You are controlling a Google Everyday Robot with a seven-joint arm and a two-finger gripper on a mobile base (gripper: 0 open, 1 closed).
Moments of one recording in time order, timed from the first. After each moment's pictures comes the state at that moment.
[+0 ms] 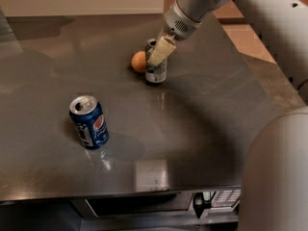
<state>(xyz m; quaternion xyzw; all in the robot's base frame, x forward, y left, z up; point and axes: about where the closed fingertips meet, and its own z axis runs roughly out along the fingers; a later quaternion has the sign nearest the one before) 0.669 -0.018 0.913 -0.61 0.74 0.14 0.25</state>
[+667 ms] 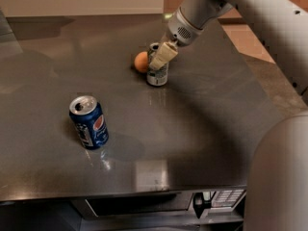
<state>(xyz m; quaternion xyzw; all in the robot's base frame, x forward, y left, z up) 0.665 -0.025 0.898 -0.60 0.74 0.16 0.25</state>
